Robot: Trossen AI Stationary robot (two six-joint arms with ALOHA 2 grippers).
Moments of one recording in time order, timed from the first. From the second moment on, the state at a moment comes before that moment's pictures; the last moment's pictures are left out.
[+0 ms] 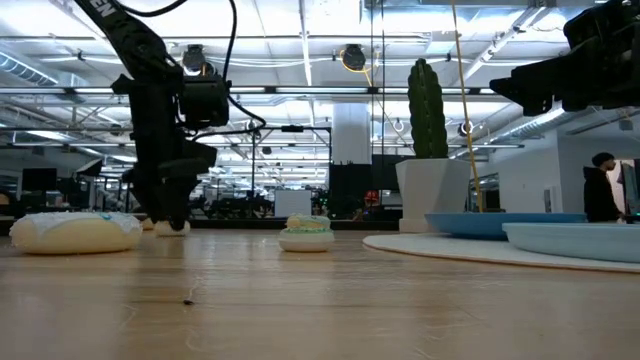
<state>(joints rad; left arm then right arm) 0.39 1.49 0.71 -0.58 -0.08 -0.40 0.01 0.01 0.02 0.06 0.05 -0.12</state>
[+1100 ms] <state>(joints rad) 0.42 1.55 0.72 -0.50 -0.09 -0.37 0.01 0.01 0.02 0.06 0.05 -0.12</state>
